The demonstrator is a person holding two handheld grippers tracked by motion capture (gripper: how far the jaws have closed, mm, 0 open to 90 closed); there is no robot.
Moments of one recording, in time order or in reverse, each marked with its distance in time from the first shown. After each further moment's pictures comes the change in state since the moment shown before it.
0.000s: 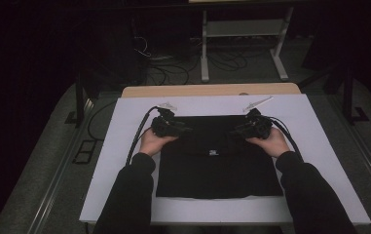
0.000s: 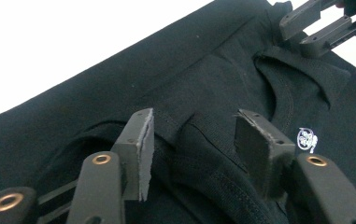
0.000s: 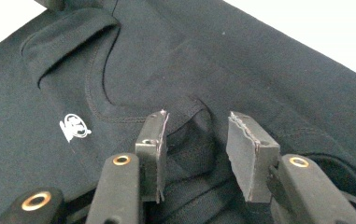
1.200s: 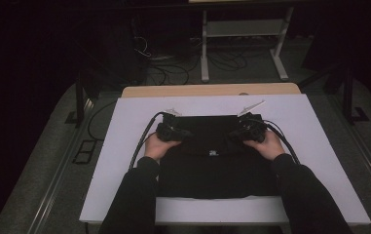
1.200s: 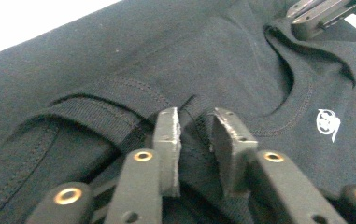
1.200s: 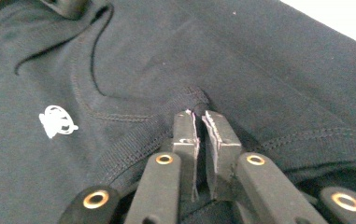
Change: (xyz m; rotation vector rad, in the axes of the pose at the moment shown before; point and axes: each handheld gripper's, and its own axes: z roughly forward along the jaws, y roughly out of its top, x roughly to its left) left arm 0.001 -0.012 0.020 0.073 -0.011 -0.021; right arm 0.006 -0.003 0.017 0.041 -0.021 -0.024
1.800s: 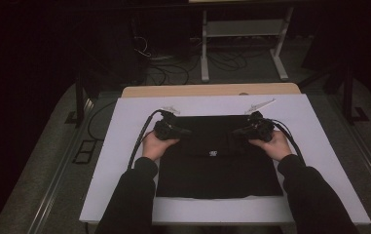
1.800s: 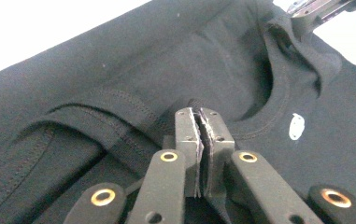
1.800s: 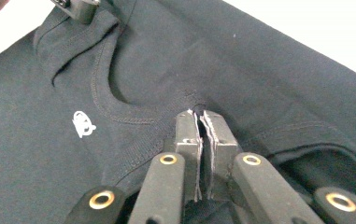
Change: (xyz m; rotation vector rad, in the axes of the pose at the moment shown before) left arm -0.010 0.008 -0.021 -0.034 -0.042 -0.007; right arm 0.001 -0.005 -0.027 -0.081 0.033 -0.002
